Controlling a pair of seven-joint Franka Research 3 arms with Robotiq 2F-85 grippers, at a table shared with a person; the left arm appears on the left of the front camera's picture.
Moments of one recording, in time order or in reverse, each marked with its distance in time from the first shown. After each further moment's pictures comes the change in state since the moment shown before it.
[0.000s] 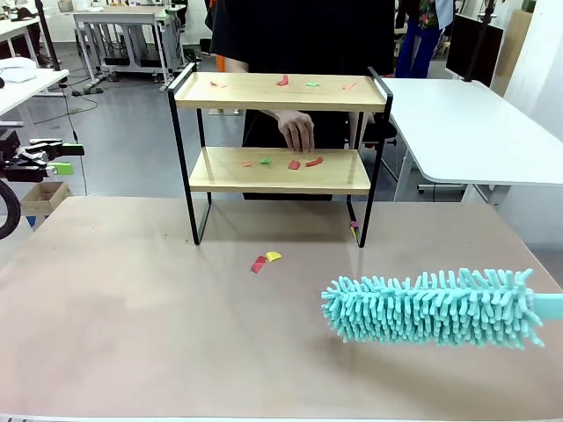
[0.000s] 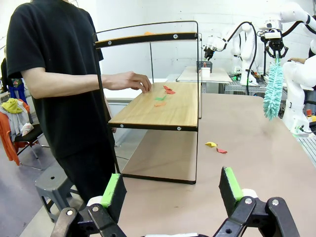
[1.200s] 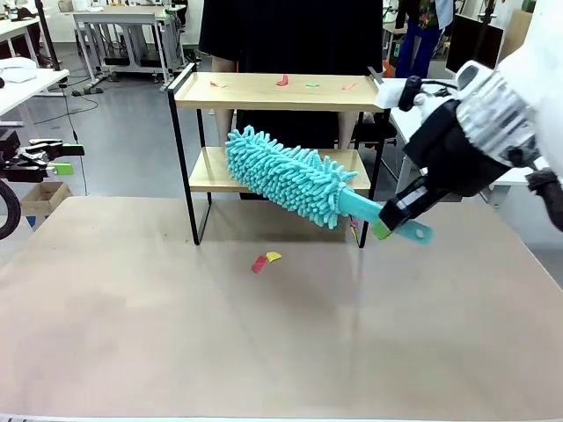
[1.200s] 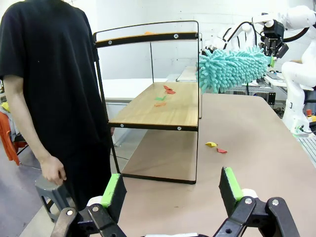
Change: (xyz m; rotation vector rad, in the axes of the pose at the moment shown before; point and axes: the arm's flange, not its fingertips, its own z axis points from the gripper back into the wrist) left arm 0.000 0.000 0.000 0.000 0.000 0.001; right arm 0.198 0.027 -0.013 -0.086 -0.476 -0.341
